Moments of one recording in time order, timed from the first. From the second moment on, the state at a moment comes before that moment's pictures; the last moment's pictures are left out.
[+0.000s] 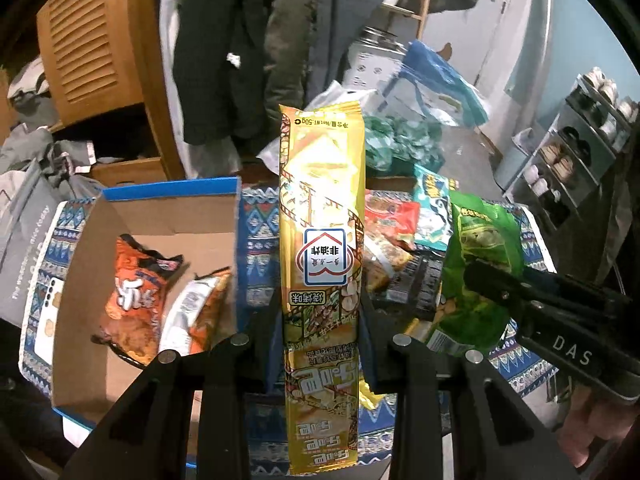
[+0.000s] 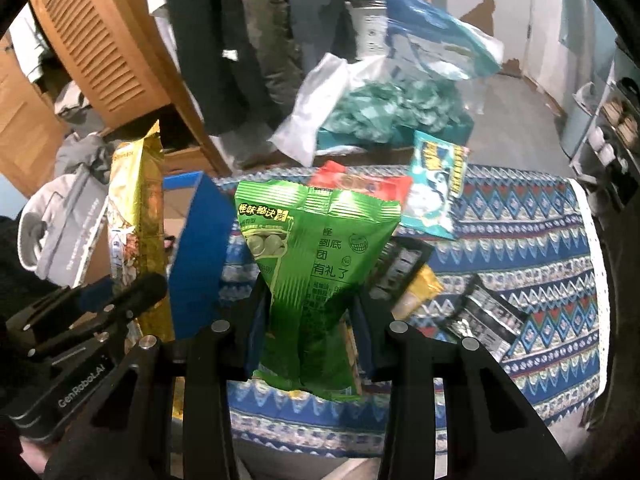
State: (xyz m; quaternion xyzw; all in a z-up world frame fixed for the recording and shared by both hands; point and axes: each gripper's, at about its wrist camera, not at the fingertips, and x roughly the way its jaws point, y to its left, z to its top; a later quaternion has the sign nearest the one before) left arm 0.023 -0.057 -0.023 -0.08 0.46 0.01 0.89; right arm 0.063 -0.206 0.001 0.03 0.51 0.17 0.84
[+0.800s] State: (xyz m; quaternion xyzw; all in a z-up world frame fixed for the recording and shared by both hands) left arm 0.004 0.069 -0.020 -0.11 0.44 0.10 0.89; right arm 0.072 -0.053 -0.002 0.00 0.53 0.27 0.81
